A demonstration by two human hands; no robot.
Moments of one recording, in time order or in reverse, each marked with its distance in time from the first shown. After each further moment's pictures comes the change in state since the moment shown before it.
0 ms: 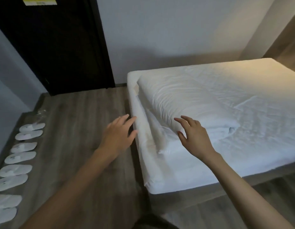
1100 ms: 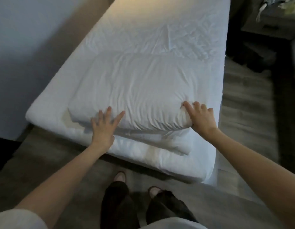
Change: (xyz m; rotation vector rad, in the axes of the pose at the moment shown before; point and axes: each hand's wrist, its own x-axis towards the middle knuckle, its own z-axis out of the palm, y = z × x) left_hand 0.443 -0.121 0.201 0.445 -0.330 0.973; right_hand 0.163 0.032 0.156 -0.521 -0.319 1.107
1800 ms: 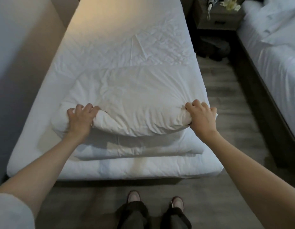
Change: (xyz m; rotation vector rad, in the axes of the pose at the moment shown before) left_hand 0.167 -0.148 -0.029 -0.050 0.343 0.293; right_hand 0.017 -0.085 -0.052 0.130 0.218 0.461
